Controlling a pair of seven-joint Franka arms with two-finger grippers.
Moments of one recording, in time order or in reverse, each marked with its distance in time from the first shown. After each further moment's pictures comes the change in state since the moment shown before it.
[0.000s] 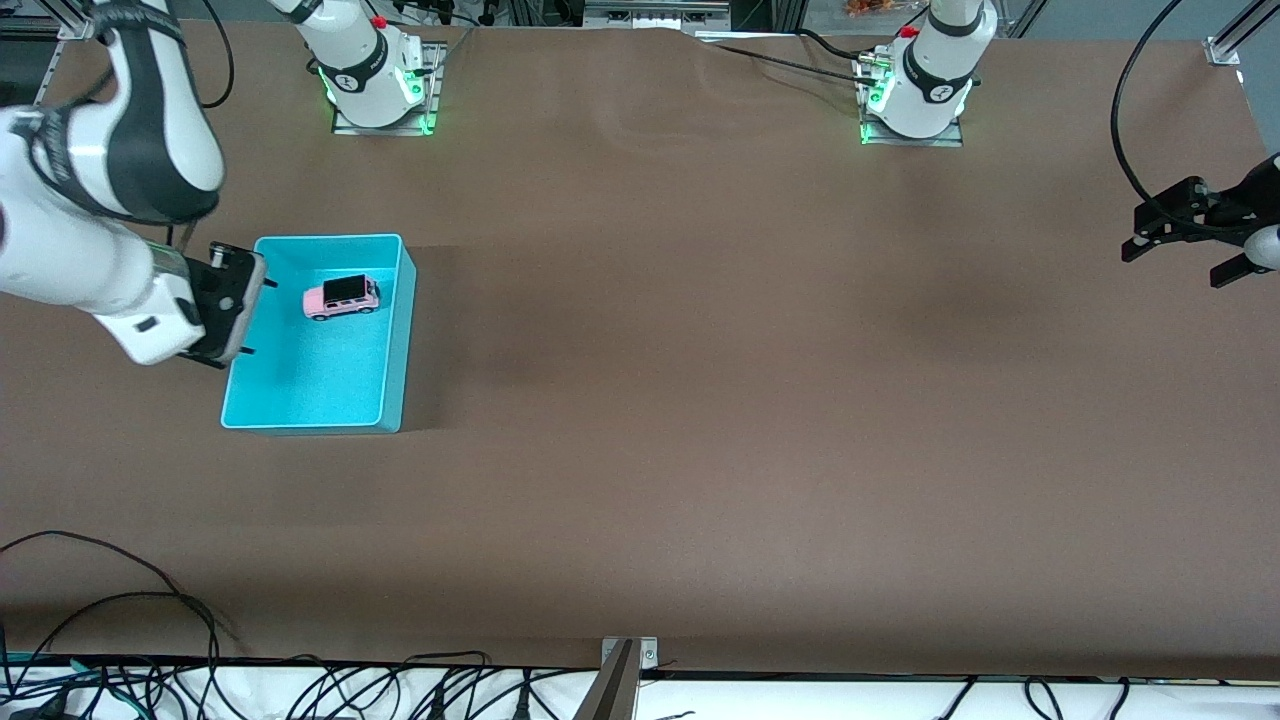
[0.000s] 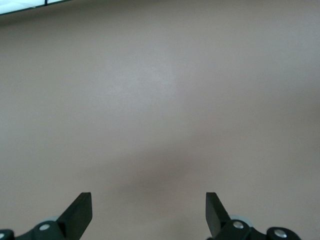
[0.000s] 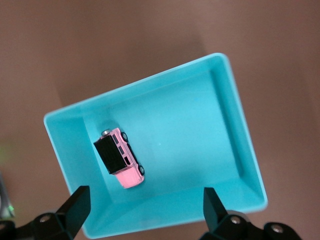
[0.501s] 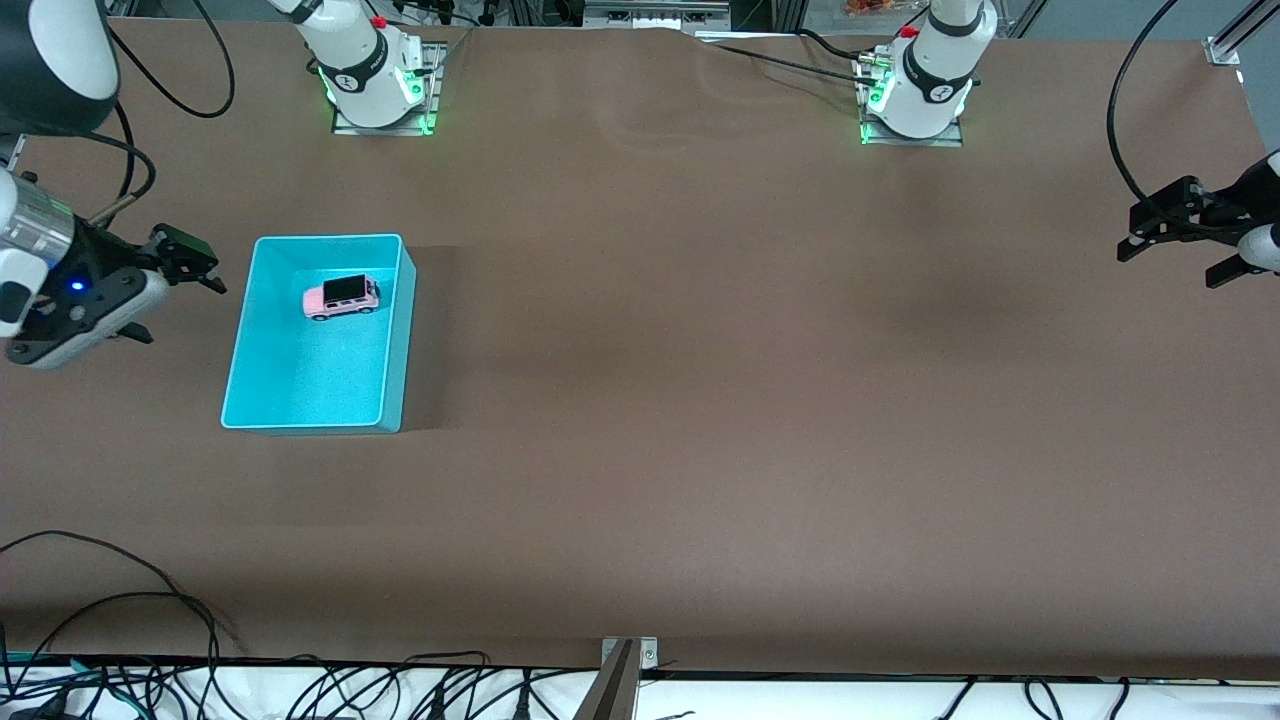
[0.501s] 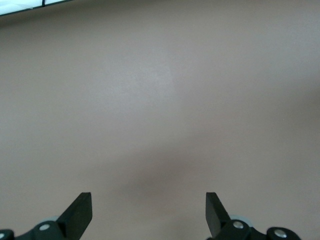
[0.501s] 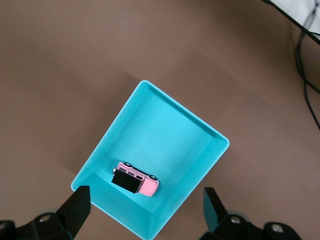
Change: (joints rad) left arm -0.003 0.000 -0.002 0.000 -0.001 0.000 0.000; right arm 0.006 -0.001 0.003 0.292 0.000 -0.165 0.631
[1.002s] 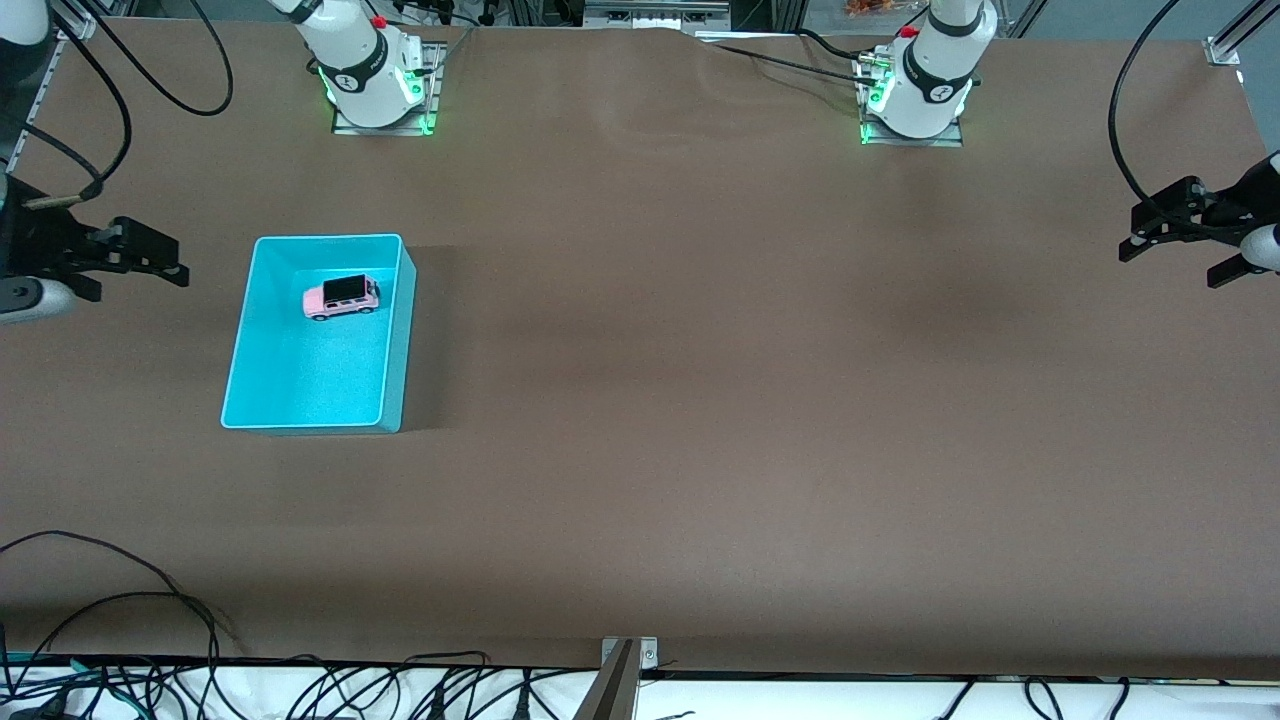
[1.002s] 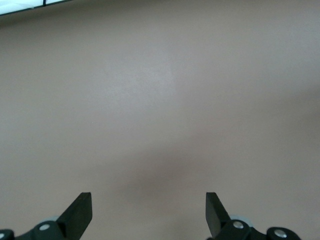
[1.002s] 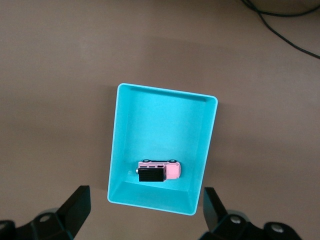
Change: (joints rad) left arm 0.002 0.000 0.001 0.000 0.000 0.000 0.000; right arm -0.003 0.001 -0.027 0.111 -0.002 -0.128 0.431
